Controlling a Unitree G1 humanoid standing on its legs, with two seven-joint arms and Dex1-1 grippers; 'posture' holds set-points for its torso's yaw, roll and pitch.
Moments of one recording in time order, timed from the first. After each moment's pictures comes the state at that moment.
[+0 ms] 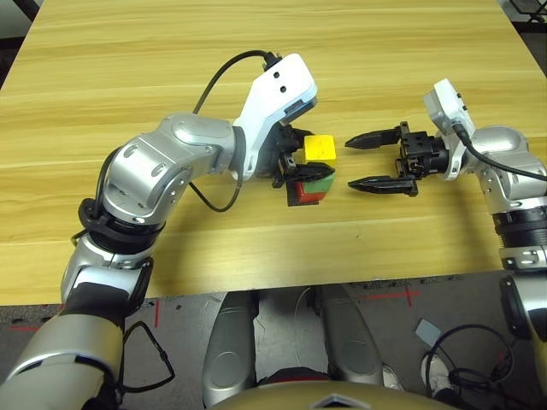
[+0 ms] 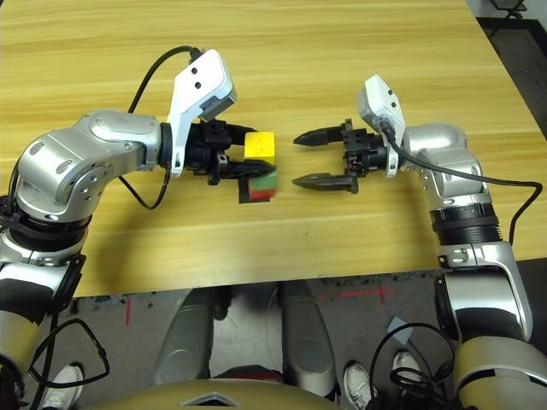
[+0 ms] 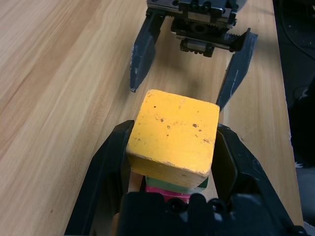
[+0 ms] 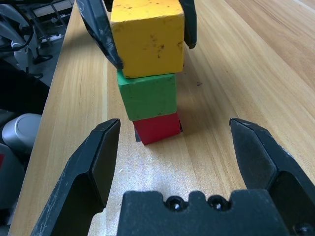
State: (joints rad) left arm -0.92 0.55 -0.28 -0.39 -0.49 1.05 -0.81; right arm -0.74 -0.68 0.05 0.27 0.41 0.27 1.49
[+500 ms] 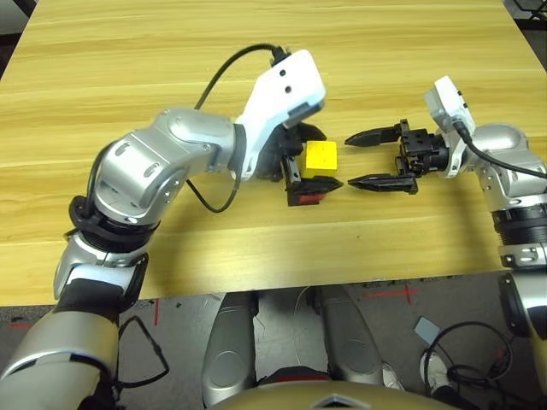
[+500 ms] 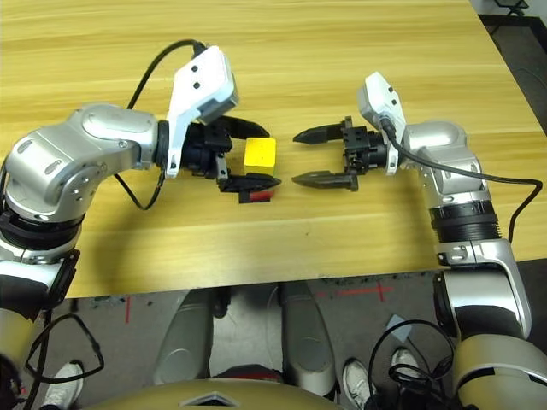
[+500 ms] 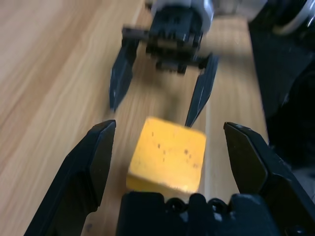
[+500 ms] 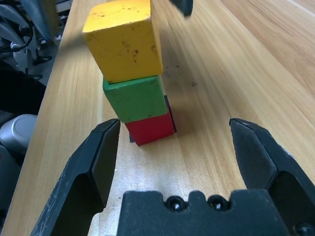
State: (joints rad) left arm -0.95 0.51 -0.19 -0.42 -0.60 1.09 -0.83; right arm -0.77 -0.68 0.05 0.32 0.40 0.24 1.51
